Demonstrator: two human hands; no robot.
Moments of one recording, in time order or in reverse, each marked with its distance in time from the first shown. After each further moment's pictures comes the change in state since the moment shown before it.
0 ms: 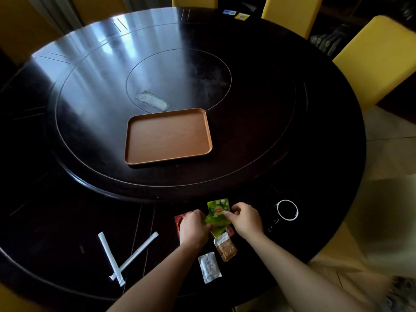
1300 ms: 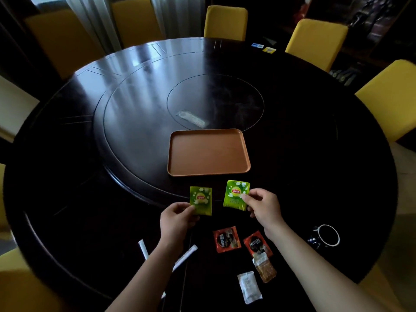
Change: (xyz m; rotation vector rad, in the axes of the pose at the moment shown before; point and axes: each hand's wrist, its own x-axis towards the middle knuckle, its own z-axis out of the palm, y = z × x) left_hand 0.009 -0.080 -0.152 -1.060 0.157 -0.160; right_hand -0.008 -0.127 0.005 0.500 0.077 -0.127
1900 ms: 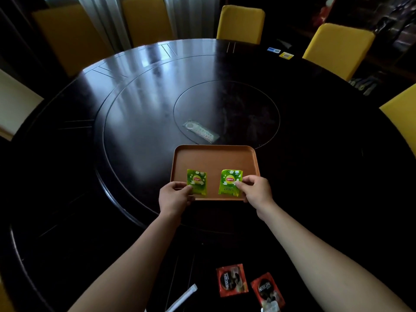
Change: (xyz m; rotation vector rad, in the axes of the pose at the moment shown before) left_hand 0.140 0.066 0.031 0.078 0.123 0.004; right_hand 0.139 -0.054 0.053 -0.100 -0.045 -0.017
